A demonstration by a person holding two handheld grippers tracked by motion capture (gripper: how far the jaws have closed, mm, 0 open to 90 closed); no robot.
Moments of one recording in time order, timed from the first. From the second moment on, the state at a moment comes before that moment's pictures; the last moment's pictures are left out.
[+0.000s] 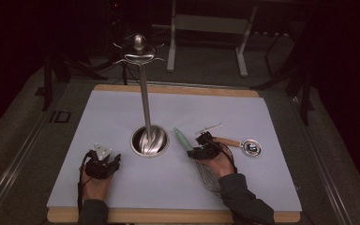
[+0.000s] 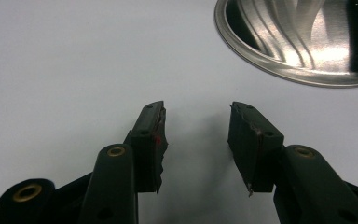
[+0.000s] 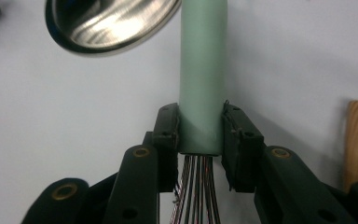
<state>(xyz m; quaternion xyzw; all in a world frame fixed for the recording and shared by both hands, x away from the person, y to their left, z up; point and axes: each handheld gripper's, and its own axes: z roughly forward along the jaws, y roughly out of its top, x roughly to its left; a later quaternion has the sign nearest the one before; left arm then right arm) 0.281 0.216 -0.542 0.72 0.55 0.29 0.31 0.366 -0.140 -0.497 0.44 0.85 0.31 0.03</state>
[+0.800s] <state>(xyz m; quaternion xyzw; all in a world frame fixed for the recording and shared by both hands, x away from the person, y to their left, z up) 0.281 0.215 -0.542 0.72 0.55 0.29 0.31 0.359 -0.144 -0.459 0.42 0.82 0.39 0.05</state>
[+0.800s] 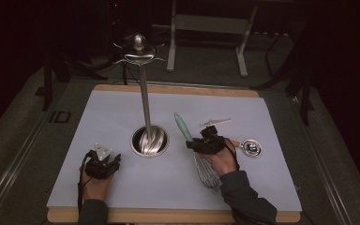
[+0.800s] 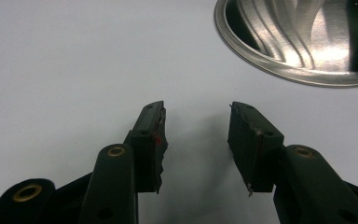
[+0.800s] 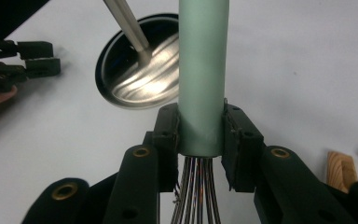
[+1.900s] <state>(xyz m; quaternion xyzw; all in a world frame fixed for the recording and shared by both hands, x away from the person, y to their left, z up) 0.281 0.216 -0.542 0.72 0.55 0.29 0.31 0.347 -0.141 -0.416 0.35 0.80 0.48 0.11</state>
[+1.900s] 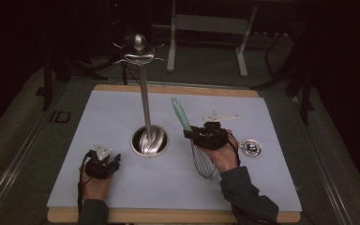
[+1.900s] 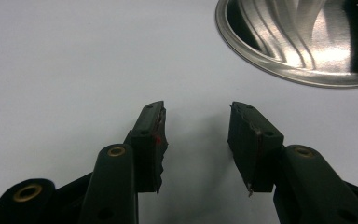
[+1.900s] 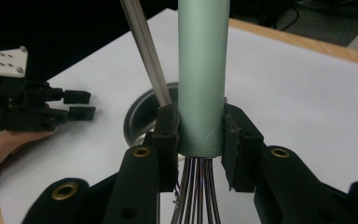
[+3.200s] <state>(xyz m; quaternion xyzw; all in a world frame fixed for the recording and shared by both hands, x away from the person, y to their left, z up) 0.281 0.215 -0.542 0.72 0.54 0.29 0.31 0.327 -0.121 -0.376 0.21 0.78 0.57 0.16</state>
